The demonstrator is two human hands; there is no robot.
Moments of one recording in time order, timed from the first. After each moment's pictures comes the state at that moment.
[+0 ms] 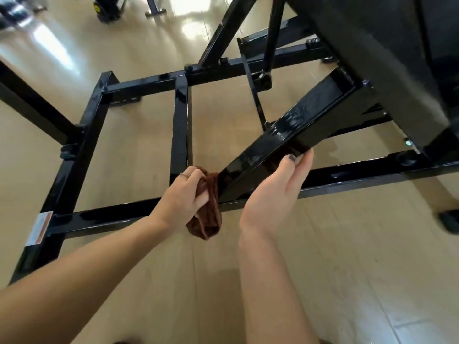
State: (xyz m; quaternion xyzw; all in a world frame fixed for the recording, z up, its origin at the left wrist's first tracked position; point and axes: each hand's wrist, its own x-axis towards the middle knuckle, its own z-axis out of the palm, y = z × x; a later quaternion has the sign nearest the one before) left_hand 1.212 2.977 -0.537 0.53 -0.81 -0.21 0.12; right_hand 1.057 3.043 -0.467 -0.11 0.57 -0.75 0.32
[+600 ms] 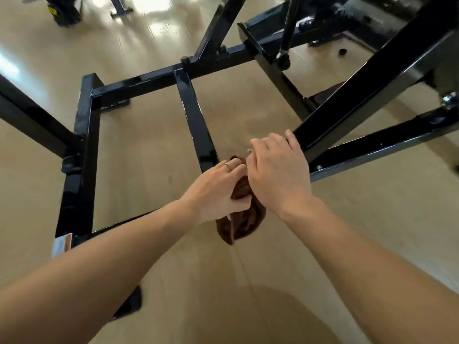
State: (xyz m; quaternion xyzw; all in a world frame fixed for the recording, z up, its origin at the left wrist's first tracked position) left_hand 1.266 2.940 -0.542 0.30 -0.94 -0.16 0.05; right_hand 1.119 3.007 -0.504 -0.63 0.76 -0.14 0.02
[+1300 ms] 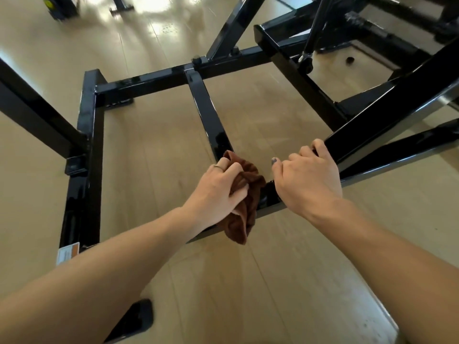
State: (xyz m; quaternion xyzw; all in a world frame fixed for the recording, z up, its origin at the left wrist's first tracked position) left_hand 1.315 2.905 -0.571 0.36 -0.88 -0.26 0.14; right_hand 1.128 2.986 -0.518 -0.62 0.78 0.06 -0.03
